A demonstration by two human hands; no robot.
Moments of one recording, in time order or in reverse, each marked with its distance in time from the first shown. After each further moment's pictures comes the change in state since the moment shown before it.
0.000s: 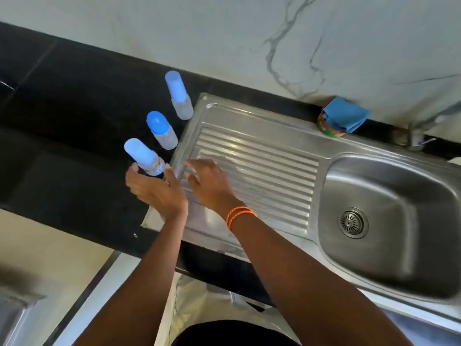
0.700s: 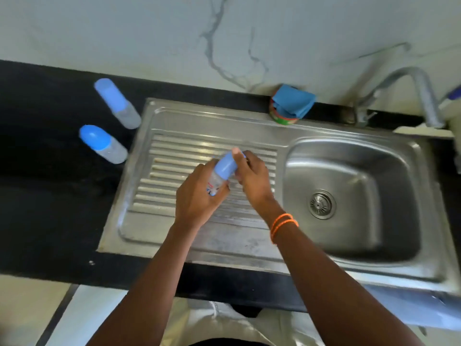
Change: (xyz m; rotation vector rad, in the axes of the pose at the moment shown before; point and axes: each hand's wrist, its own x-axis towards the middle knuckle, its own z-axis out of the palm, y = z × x) left_hand -0.095 0.098 0.030 0.030 -0.936 0.542; right_hand -0.075 0.119 -0.106 0.616 0.544 0.431
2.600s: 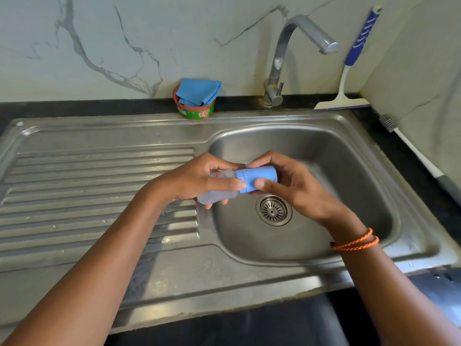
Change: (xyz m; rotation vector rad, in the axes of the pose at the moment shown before) left_hand 0.050 0.110 0.141 -0.382 -0.912 0.346; right_hand -0.019 0.128 -0.249 0.053 -0.291 -0.391
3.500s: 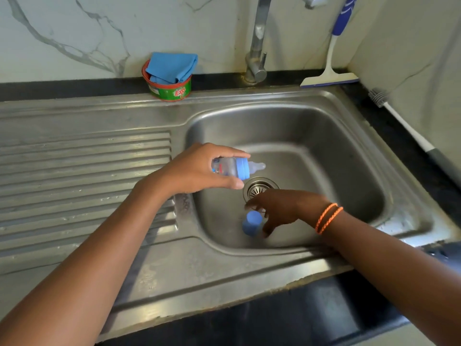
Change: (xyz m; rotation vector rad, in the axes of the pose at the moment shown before) left_hand 0.041 -0.026 0.031 0.333 0.100 0.065; right_hand -0.003 0.092 -0.013 -1.028 -0.582 0.681
